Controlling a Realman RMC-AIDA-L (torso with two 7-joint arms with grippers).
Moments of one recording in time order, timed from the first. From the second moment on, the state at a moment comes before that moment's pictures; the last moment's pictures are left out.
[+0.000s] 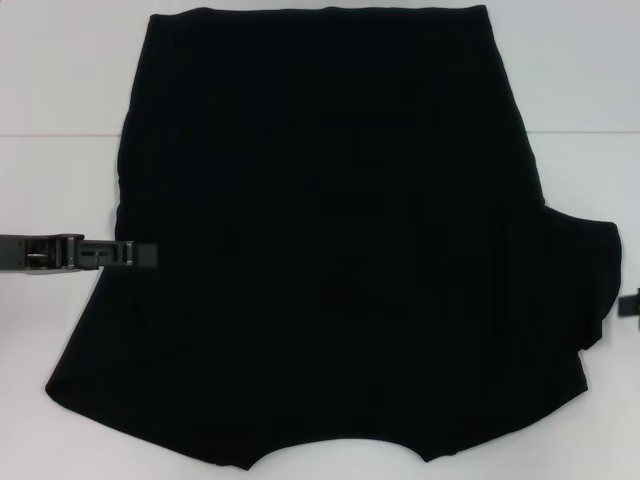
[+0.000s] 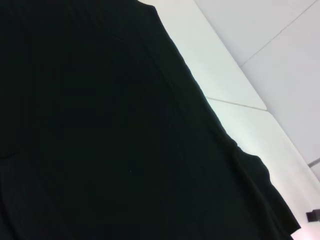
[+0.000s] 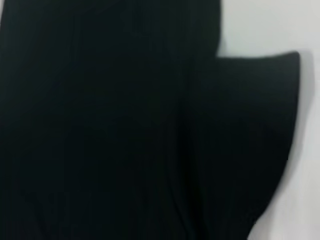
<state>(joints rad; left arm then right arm) -0.64 -1.99 0.29 0.88 2.46 1.76 -2.15 0.60 1.86 -0.55 -0.67 -2.49 -1.49 2.52</state>
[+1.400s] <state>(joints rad) -0.63 -1.99 0.28 0.88 2.41 1.72 -2.16 0.69 1.90 -0.58 -0.58 -2.59 -1.36 2.52</state>
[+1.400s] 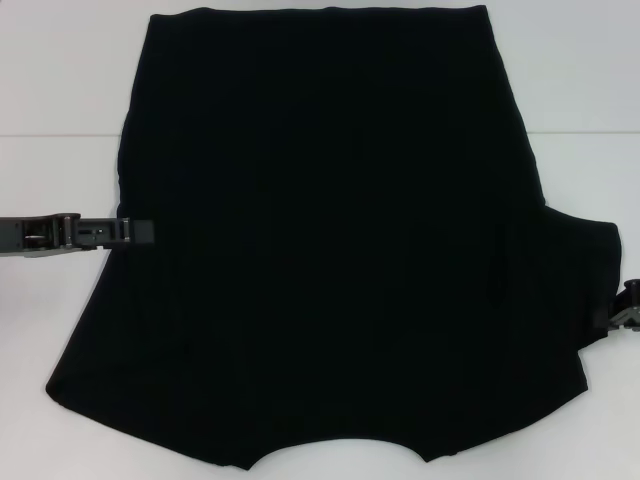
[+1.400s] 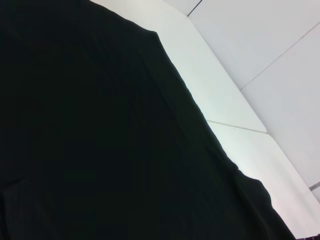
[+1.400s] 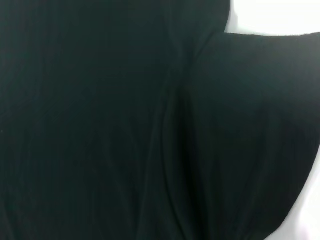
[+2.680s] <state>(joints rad) -0.63 -1.99 0.27 0.88 2.37 1.72 -2.17 0.83 1.99 -0.83 -0.73 -2.52 -1.29 2.34</state>
